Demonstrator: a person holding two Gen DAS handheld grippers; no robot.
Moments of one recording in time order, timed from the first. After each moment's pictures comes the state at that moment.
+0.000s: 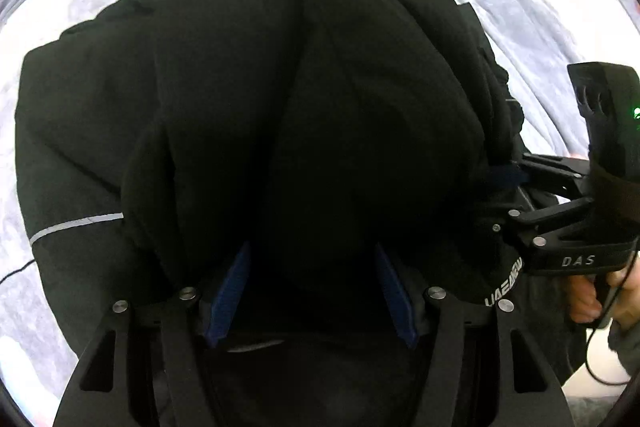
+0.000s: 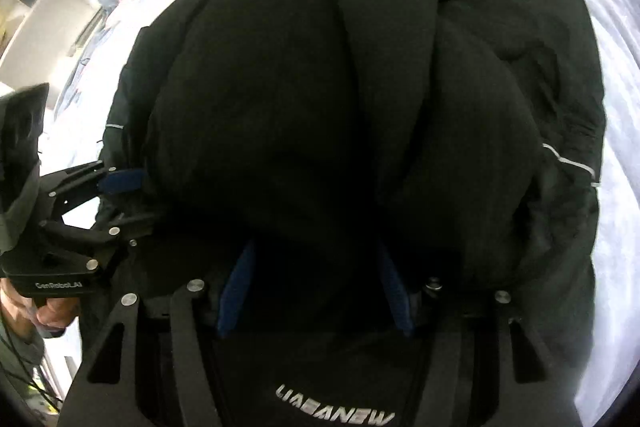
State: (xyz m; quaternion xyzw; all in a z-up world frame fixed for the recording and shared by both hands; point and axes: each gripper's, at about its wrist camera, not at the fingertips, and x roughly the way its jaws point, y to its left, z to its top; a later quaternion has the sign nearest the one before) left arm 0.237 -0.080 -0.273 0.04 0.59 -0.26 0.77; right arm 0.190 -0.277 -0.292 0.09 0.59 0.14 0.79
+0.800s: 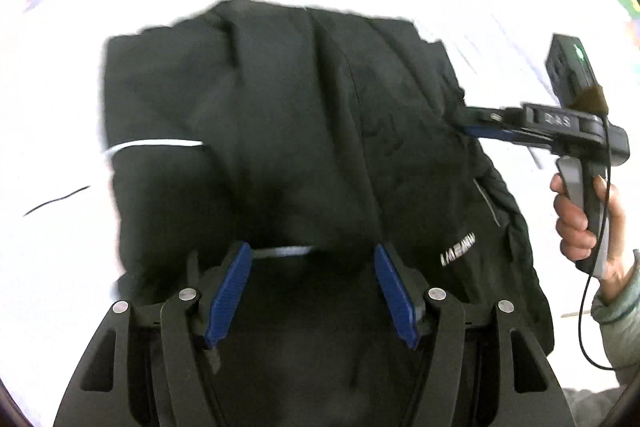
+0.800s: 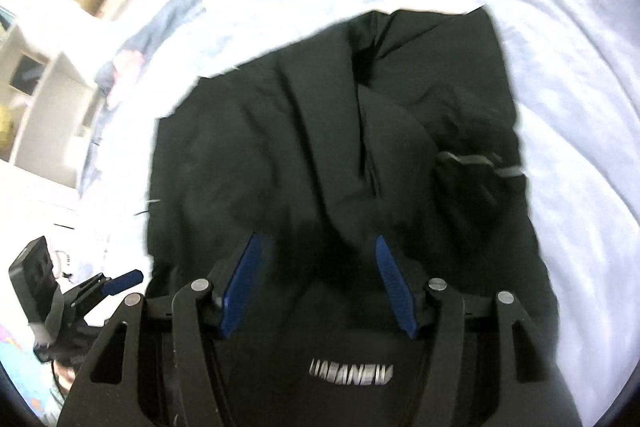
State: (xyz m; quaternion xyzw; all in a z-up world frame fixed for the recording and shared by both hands) left arm 0.168 -0.025 -0.204 -0.01 0.56 -0.24 0.79; right arm 0.146 -0.336 -0.211 0.21 0.55 0.10 0.81
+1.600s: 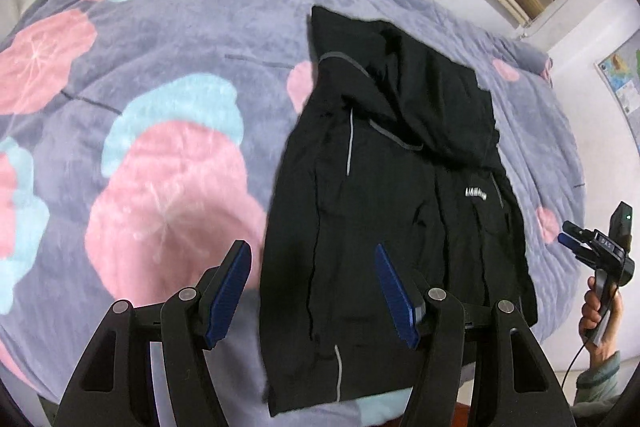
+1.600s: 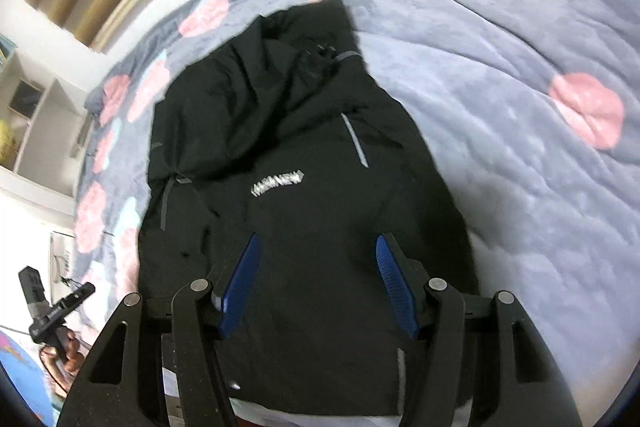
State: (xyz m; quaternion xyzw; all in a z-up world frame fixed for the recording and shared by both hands) left arm -0.006 0.138 -0.173 -0.13 0.55 -0.10 0.82; right arm -0.086 -0.388 -0.167 0.23 0.53 0.00 0.82
